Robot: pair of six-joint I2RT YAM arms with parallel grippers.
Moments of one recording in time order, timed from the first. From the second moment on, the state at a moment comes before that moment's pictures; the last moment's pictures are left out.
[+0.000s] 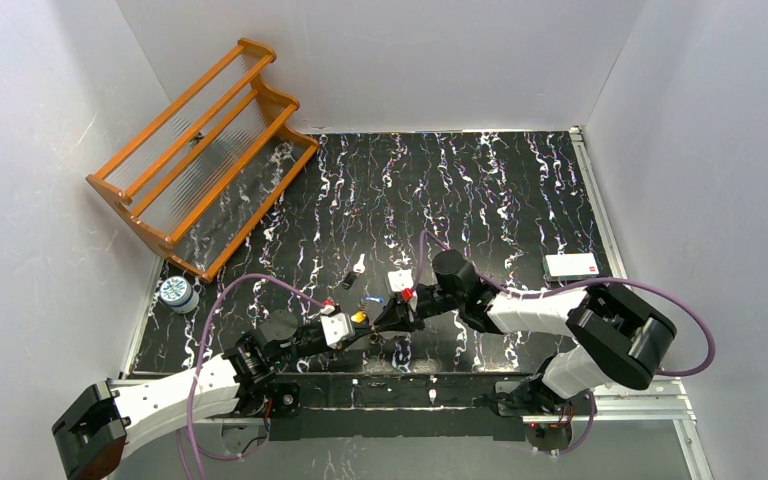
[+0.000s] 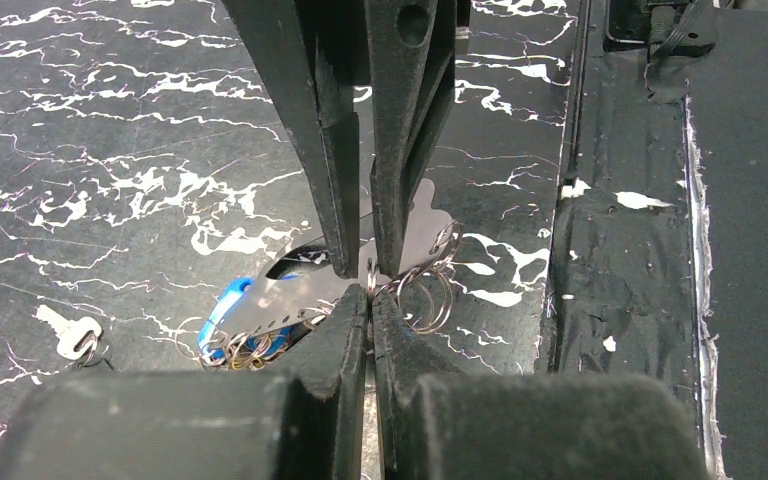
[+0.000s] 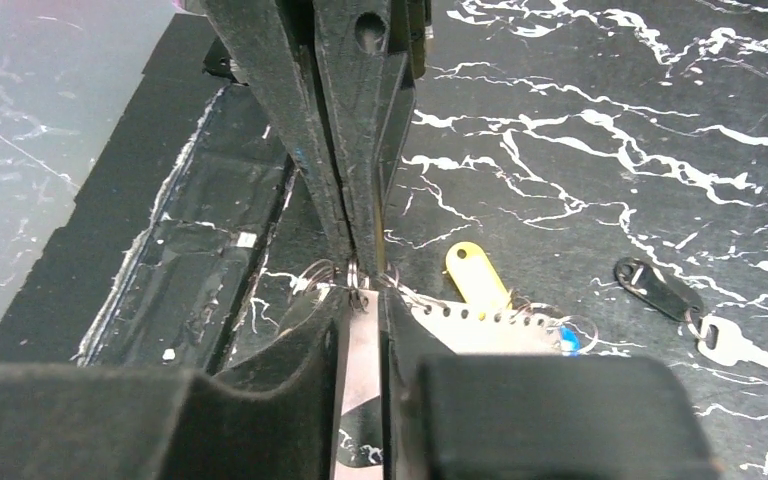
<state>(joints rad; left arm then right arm) -0.96 0.63 0.03 0.42 0.31 0.20 0.92 1.43 0.50 0.56 -0.86 -0.30</state>
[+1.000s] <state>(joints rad) -0.96 0.19 0.13 0.11 0.04 0.09 0.92 1.37 0.46 0.57 -0.95 -0.47</state>
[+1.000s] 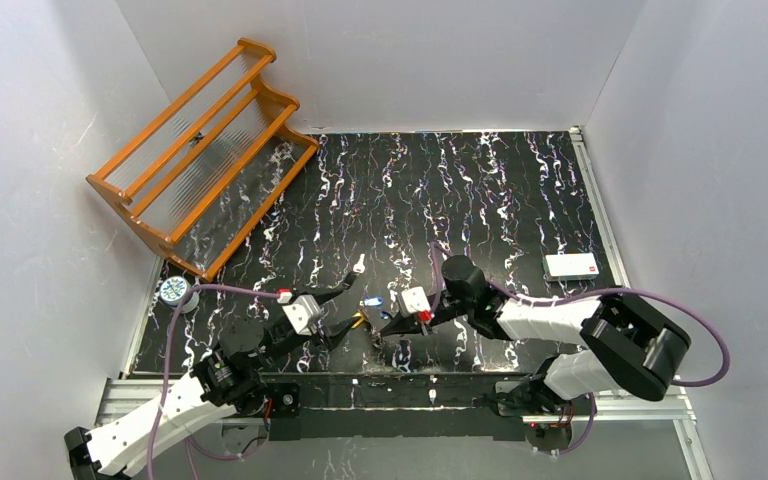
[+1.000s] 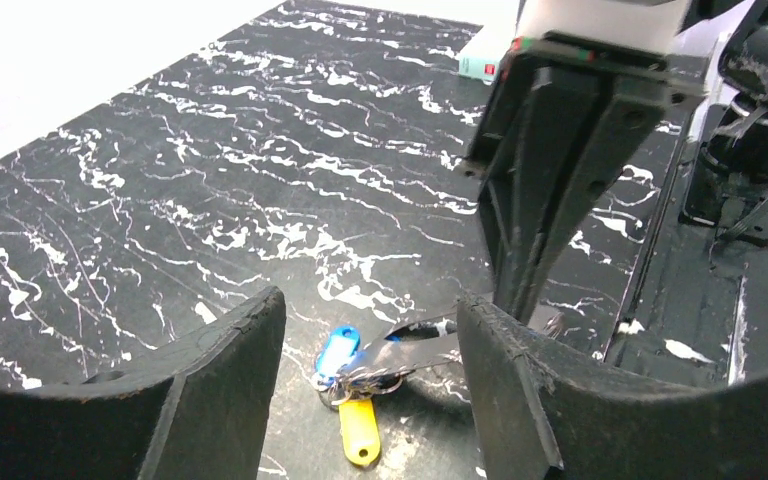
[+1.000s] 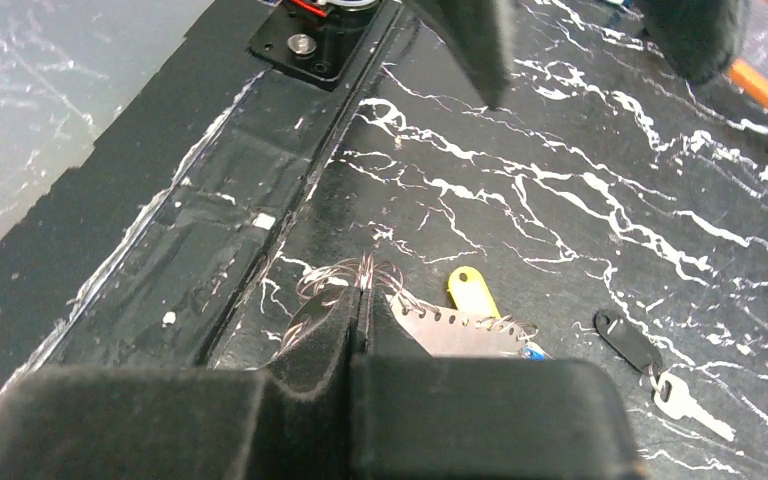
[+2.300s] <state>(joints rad) -0.96 0.30 0.13 0.10 0.07 0.09 0.92 1.39 0.27 0.89 -1.13 -0.55</state>
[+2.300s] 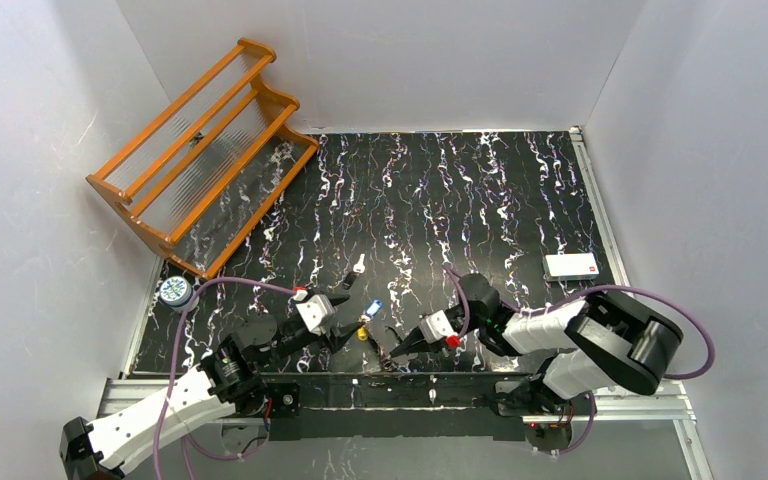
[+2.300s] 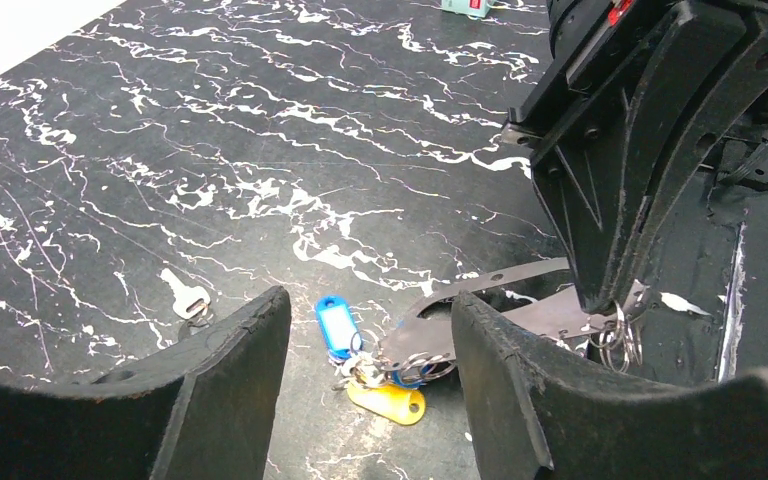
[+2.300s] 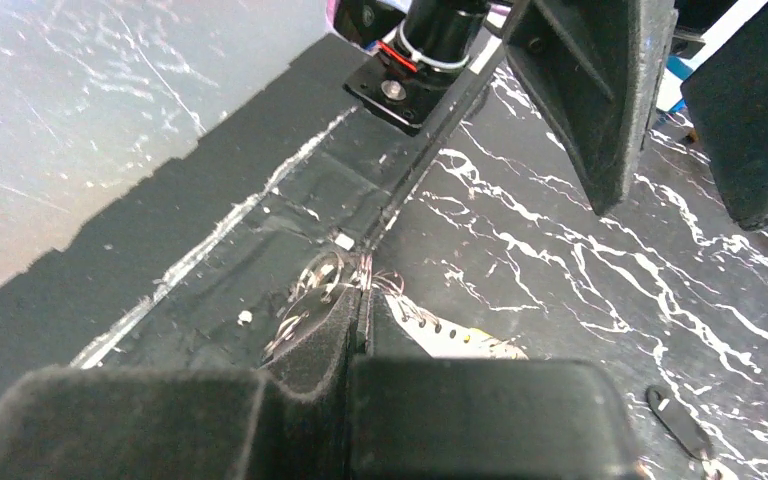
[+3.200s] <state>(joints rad) -0.96 0.31 0.13 0.11 0.12 0.09 0.92 1.51 0.24 1.37 -1.17 -0.21</state>
